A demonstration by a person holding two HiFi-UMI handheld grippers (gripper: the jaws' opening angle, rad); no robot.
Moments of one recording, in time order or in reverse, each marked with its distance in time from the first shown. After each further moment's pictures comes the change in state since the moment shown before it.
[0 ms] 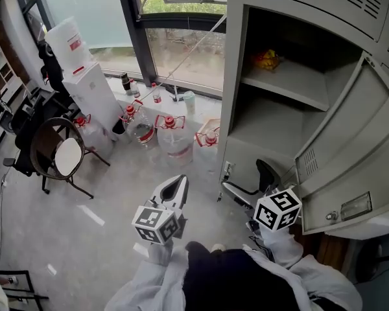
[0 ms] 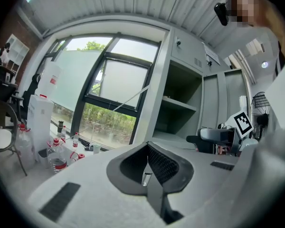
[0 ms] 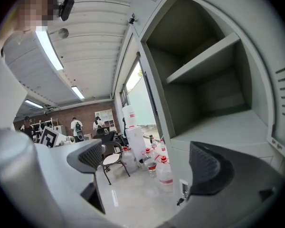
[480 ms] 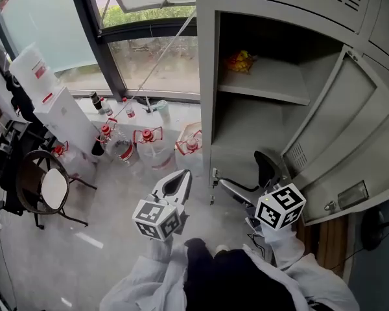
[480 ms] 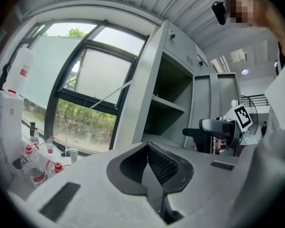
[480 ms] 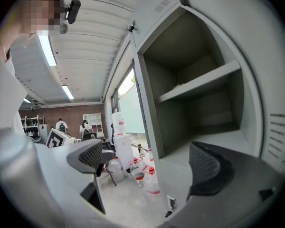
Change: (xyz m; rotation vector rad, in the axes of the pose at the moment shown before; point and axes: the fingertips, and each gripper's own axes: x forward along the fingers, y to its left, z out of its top) left arm 0.069 -0.017 0.029 0.046 0.056 -0.263; right arm -0.003 -0.015 0.051 -0.038 -0.084 -0.147
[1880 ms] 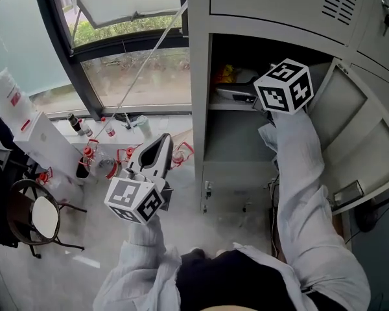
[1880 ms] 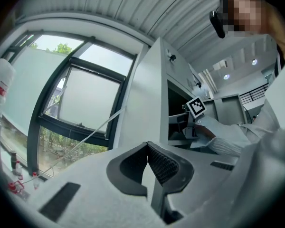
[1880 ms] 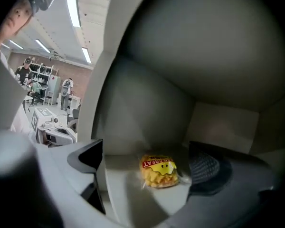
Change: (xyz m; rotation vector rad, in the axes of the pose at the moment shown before) left arm 0.047 0.031 0.163 0.132 -0.213 -0.130; right arm 0.125 -0.086 0.231 -0.507 0.144 0.010
